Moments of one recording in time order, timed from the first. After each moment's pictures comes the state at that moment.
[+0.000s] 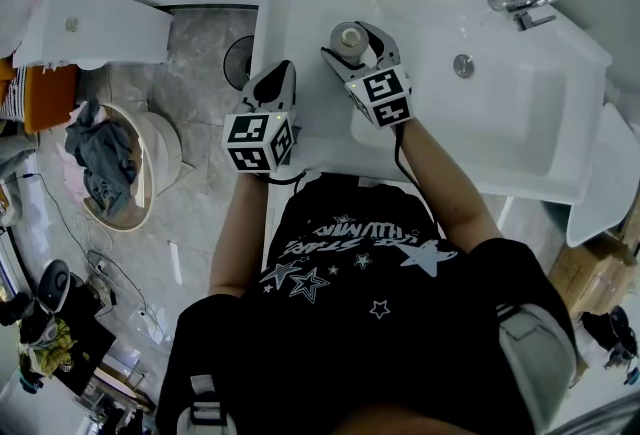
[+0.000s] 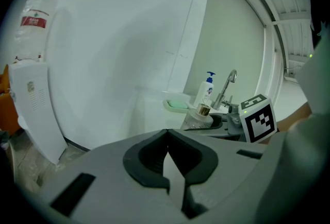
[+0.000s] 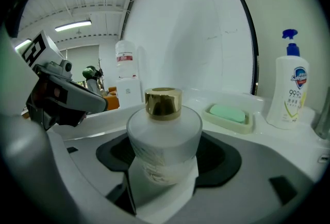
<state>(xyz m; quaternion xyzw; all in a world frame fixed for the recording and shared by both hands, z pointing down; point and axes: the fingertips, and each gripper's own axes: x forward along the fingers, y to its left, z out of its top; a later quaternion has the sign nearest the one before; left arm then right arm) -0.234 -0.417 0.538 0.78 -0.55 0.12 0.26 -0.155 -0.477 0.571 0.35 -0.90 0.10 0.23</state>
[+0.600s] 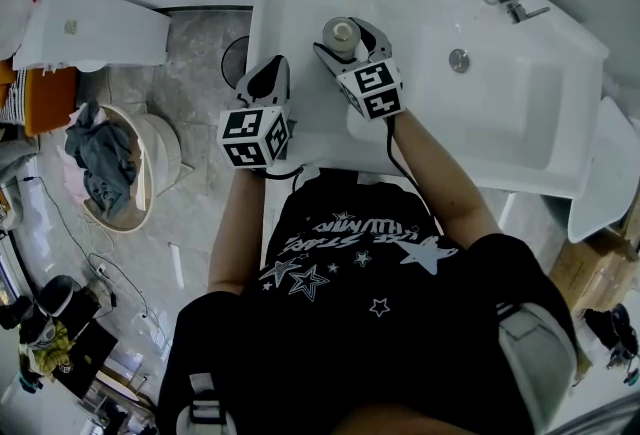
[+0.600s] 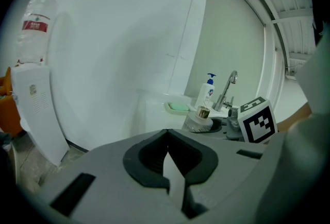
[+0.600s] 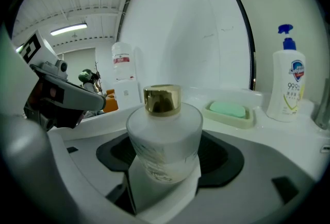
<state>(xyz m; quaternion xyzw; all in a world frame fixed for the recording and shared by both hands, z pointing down) -0.236 -0.416 0.533 0.78 -0.56 0.12 0.25 -0.156 -0.476 0.577 0.36 -0.90 0.12 0.22</state>
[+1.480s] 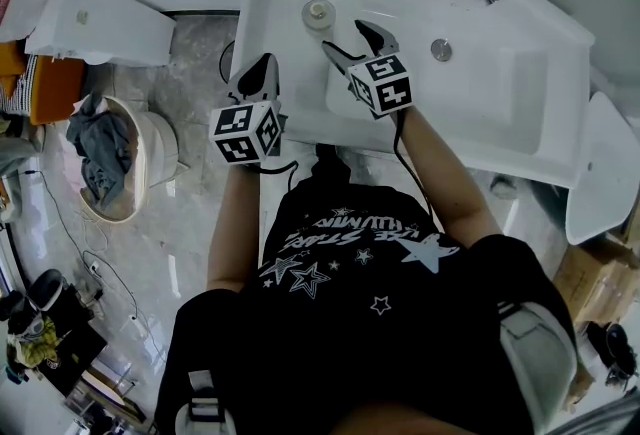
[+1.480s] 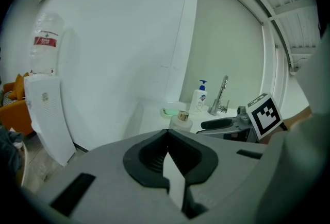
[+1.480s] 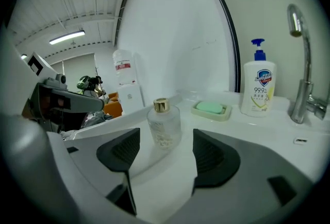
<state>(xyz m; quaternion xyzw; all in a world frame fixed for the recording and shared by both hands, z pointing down) -0.208 -0.362 0.495 0.76 -0.60 0.10 0.22 -0.091 -0.427 0.538 0.35 -0.90 0.15 0.21</state>
